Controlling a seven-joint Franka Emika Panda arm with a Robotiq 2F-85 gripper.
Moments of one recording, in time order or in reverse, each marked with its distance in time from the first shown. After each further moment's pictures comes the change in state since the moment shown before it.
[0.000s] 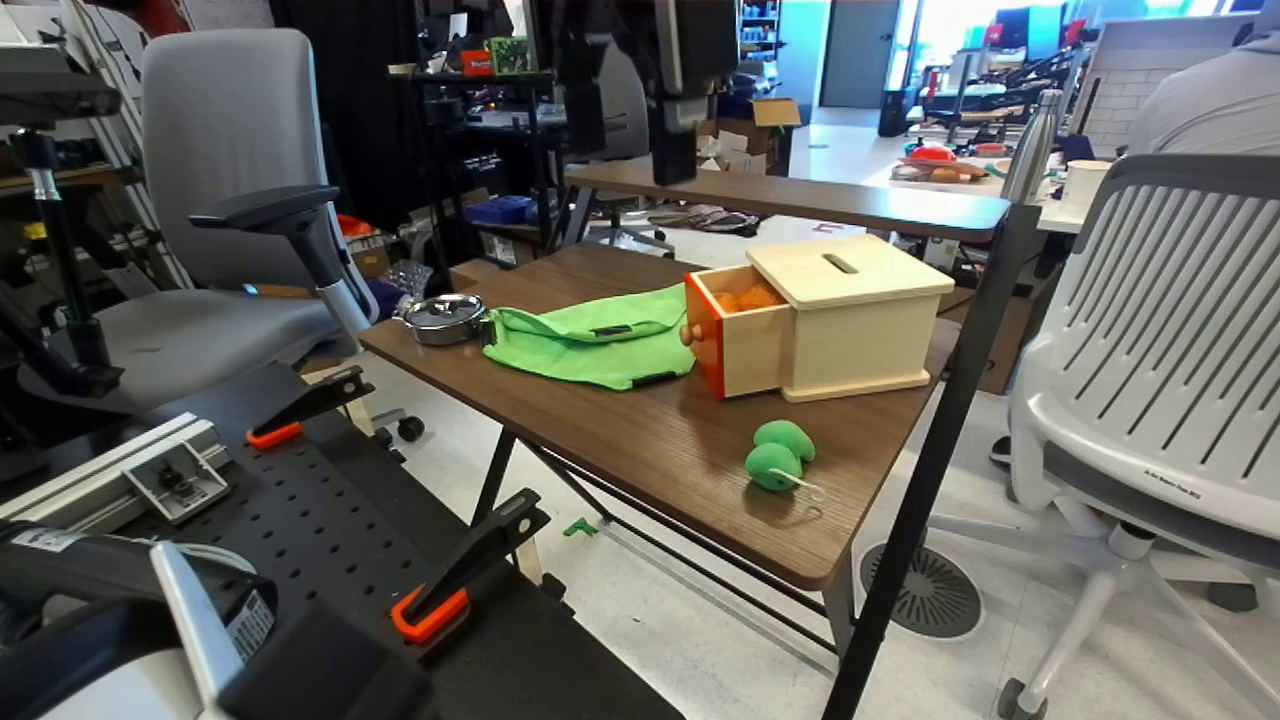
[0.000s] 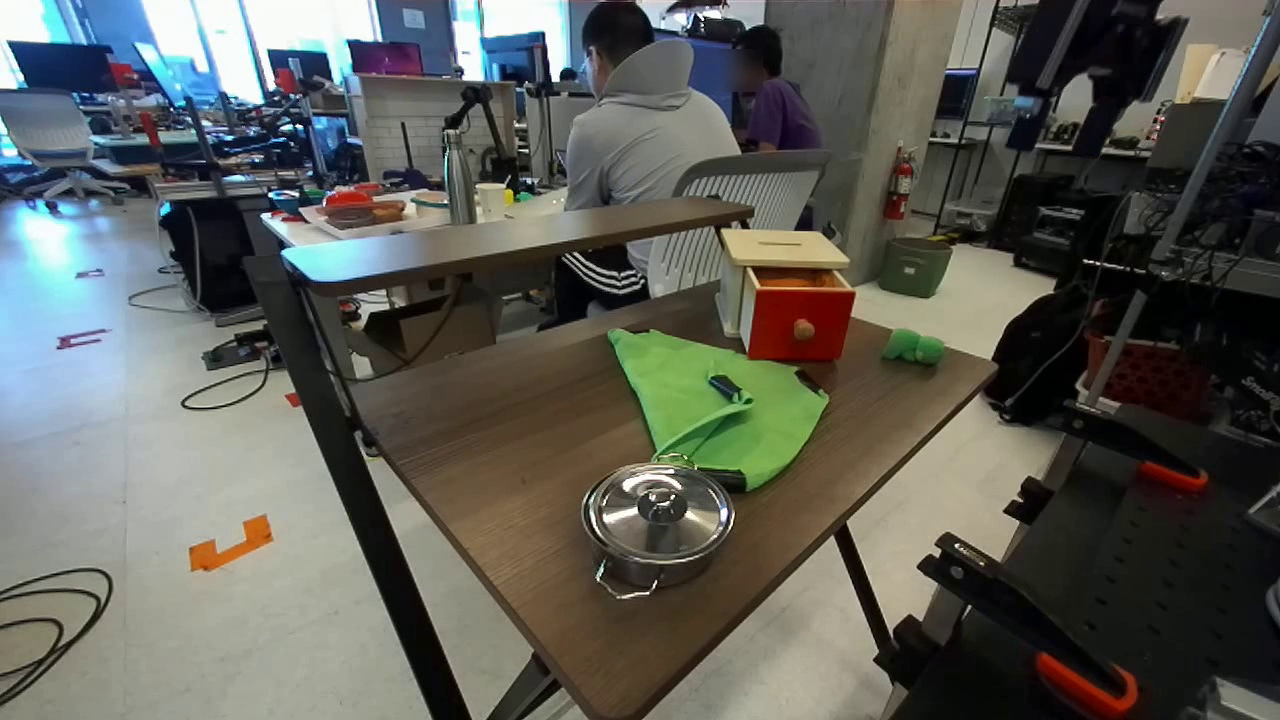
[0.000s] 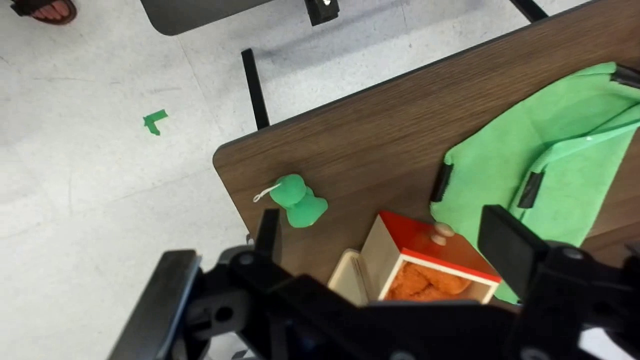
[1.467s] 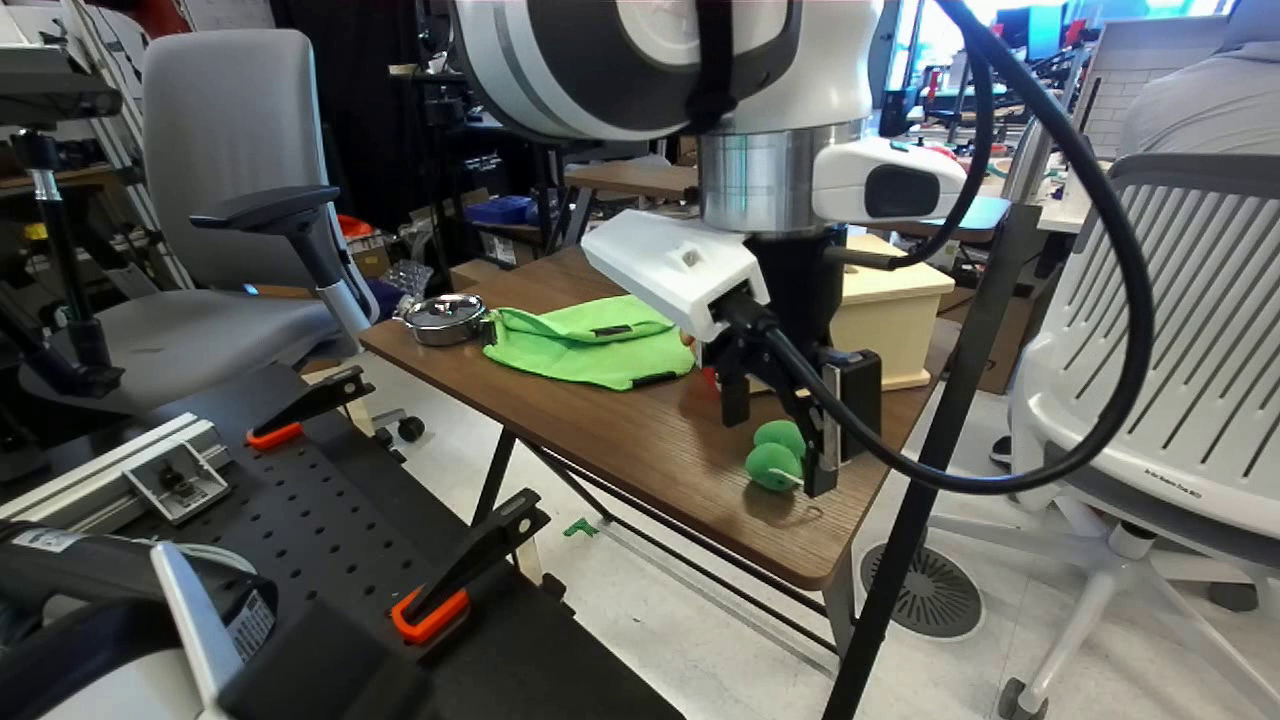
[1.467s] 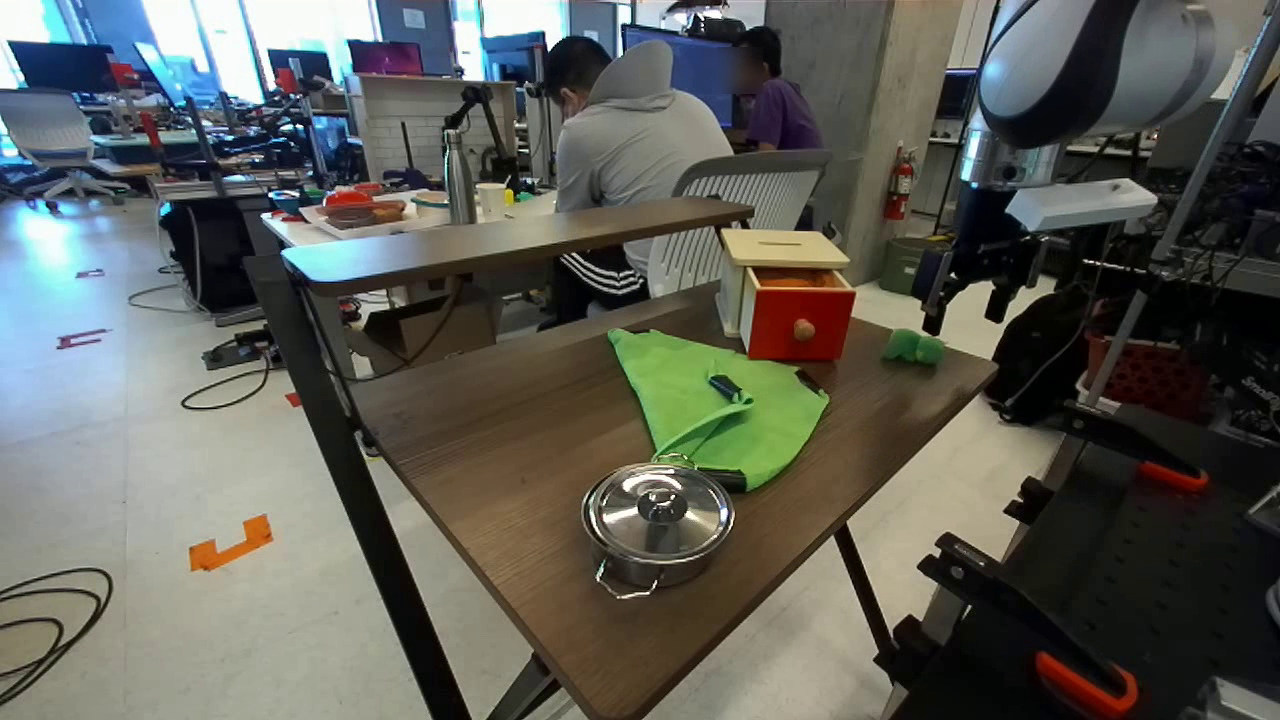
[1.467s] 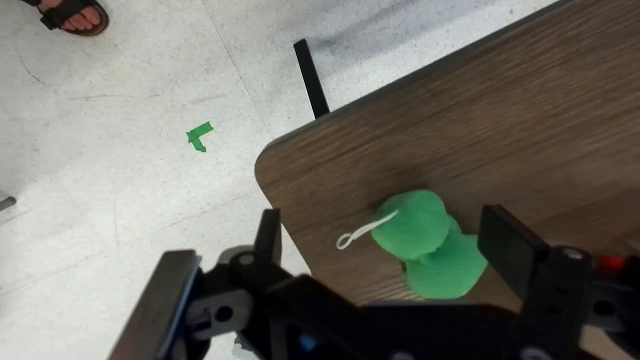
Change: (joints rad) arm -0.052 0.650 -0.017 0.264 0.000 0.341 0.059
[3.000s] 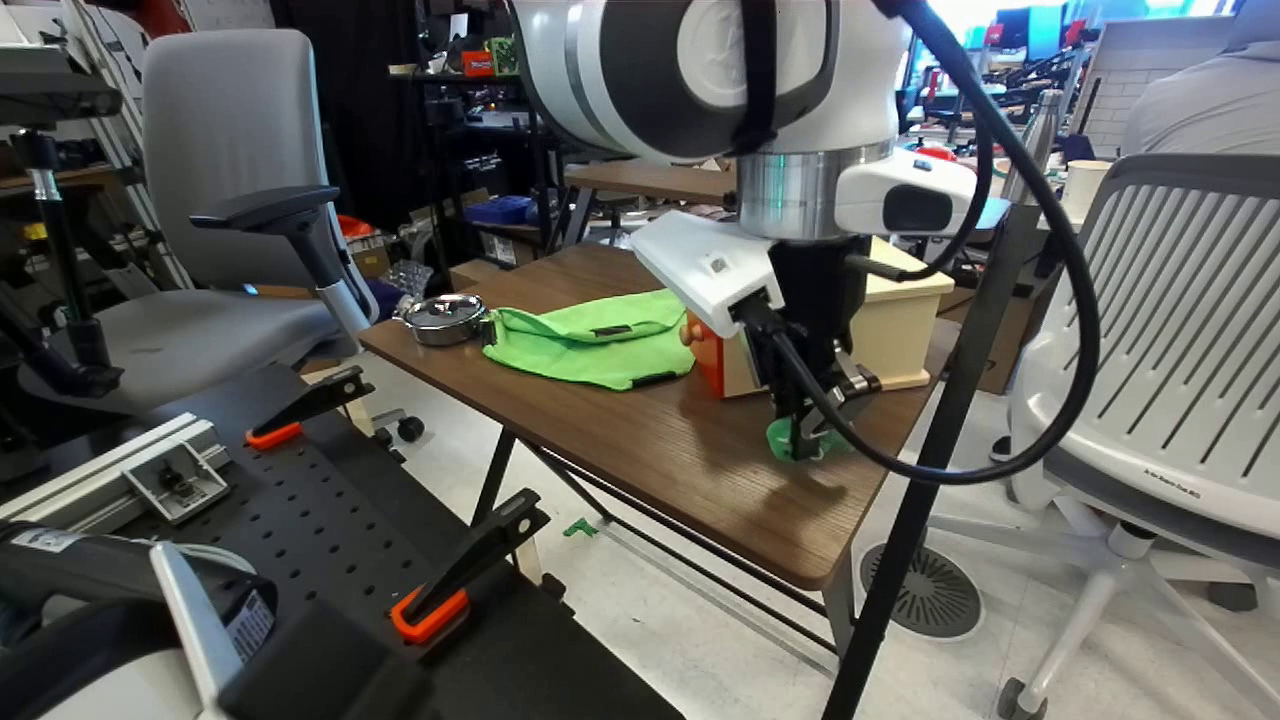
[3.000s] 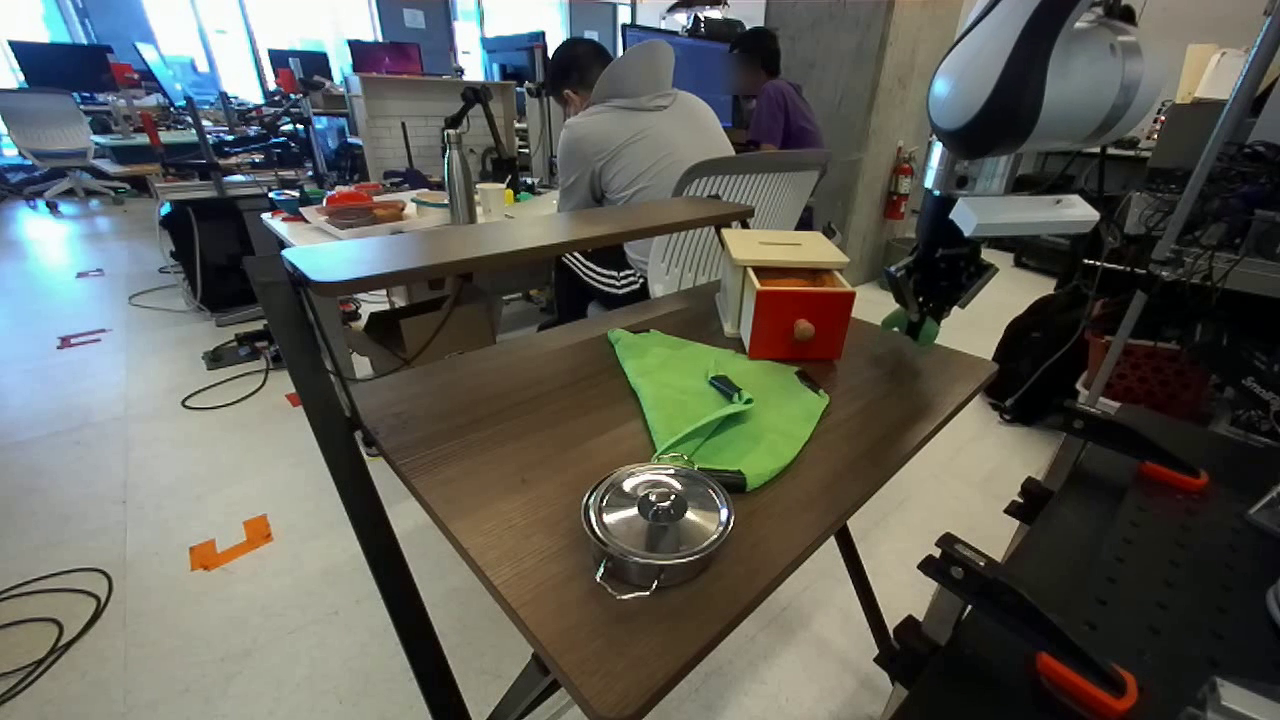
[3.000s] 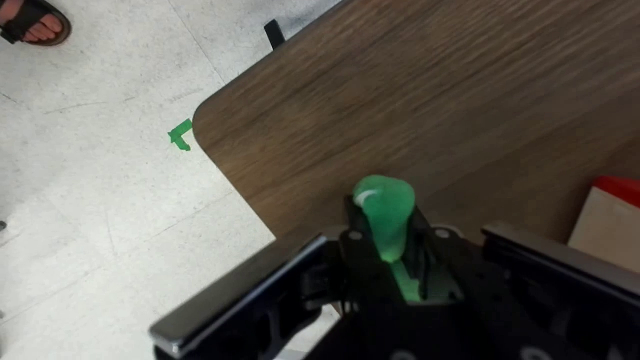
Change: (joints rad) arm -0.011 0.086 0.035 0.123 0.083 -0.013 0.071
